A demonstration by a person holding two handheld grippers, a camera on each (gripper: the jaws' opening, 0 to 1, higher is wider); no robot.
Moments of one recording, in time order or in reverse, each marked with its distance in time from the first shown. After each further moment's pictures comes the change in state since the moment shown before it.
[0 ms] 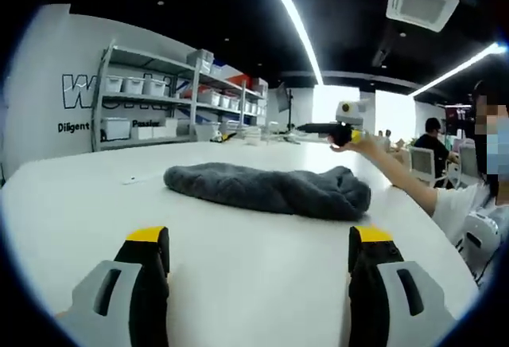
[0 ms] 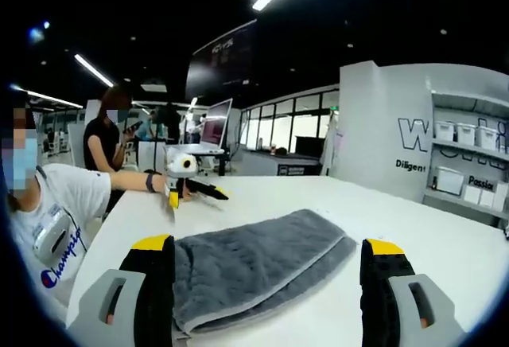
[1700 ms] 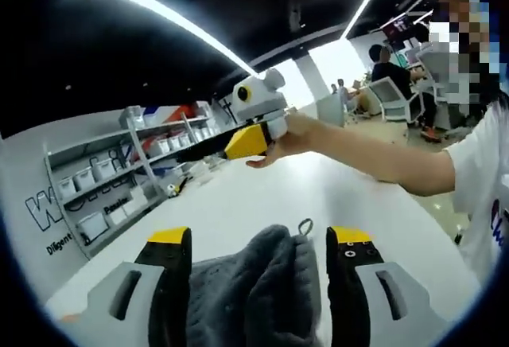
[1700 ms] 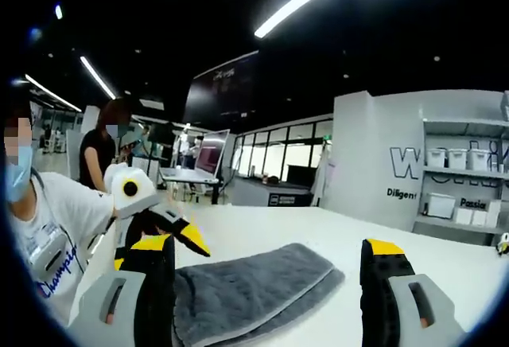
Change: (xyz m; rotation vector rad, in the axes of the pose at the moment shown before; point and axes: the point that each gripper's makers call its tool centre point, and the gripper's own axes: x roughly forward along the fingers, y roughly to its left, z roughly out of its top) left arm 0.183 -0.186 0.047 0.550 0.012 -0.142; right arm -0.018 -0.001 0.046 -0.053 -0.154 -0.045
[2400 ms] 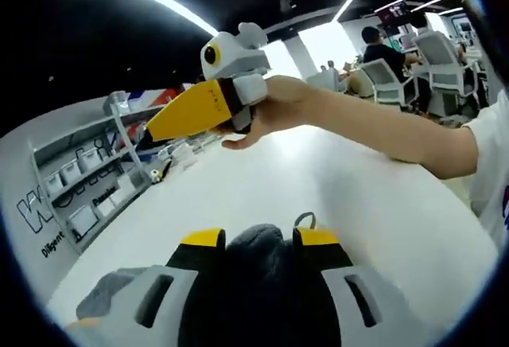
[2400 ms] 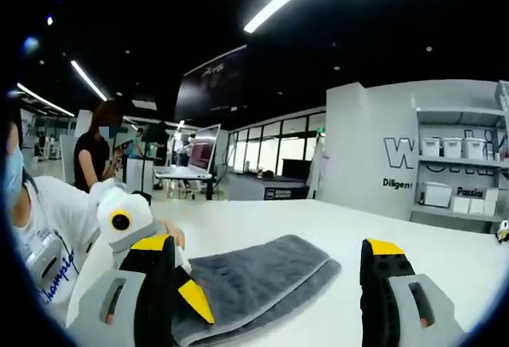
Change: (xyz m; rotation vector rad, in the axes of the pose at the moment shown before) left arm 0.055 -0.018 -0.024 0.055 0.104 -0.064; right arm 0.004 -0.006 -0.017 0.046 0.026 -0.026
